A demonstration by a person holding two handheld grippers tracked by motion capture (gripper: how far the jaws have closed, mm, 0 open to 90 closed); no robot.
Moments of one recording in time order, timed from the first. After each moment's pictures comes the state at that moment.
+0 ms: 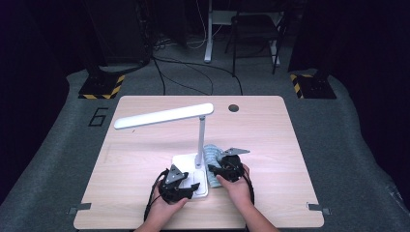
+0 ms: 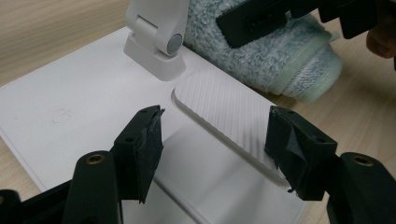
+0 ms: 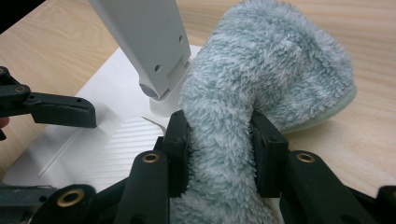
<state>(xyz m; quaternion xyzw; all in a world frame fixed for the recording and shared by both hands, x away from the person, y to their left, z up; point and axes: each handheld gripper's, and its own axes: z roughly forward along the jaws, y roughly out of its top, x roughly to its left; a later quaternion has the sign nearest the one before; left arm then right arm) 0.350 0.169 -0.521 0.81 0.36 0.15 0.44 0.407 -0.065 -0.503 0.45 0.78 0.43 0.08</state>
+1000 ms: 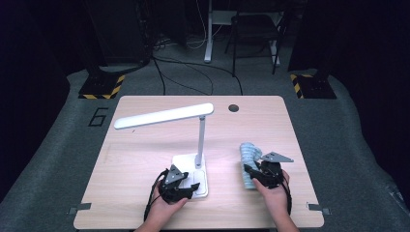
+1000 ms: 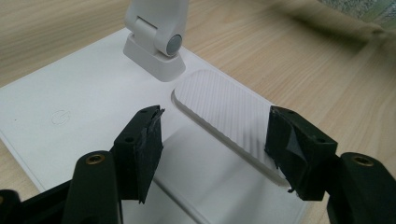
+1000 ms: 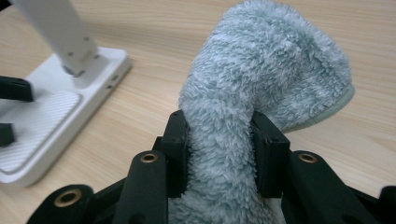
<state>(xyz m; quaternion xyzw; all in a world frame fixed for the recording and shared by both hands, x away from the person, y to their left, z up) 0.349 0.168 -0.522 0.80 0.36 0.14 0.46 0.373 -0.176 -0.480 0.49 0.74 0.42 0.18</state>
